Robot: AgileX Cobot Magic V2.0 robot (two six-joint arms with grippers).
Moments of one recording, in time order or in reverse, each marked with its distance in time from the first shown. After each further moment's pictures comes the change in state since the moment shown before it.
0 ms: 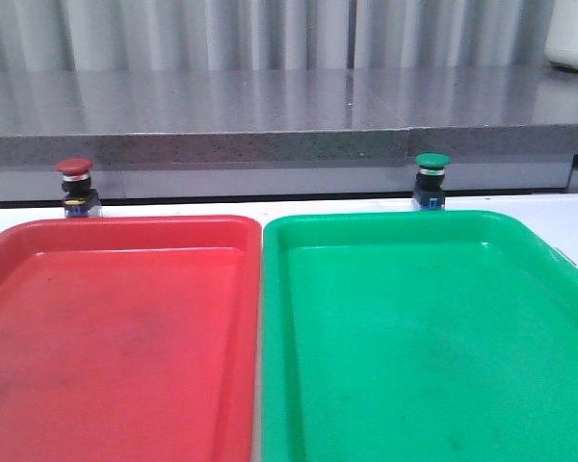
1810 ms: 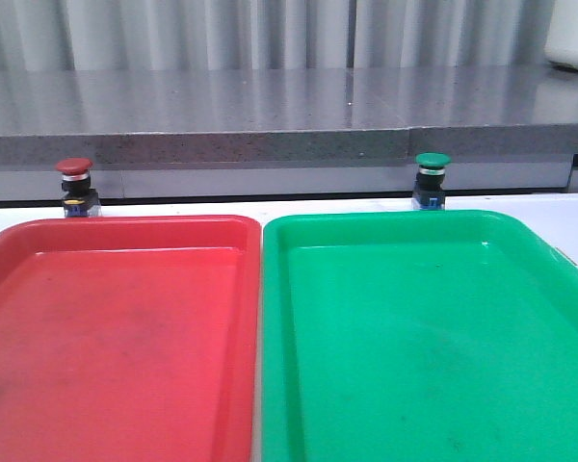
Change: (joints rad) left arm 0.000 0.417 -0.434 0.011 0.130 0.000; right arm 0.000 0.440 -0.557 0.002 0.210 0.007
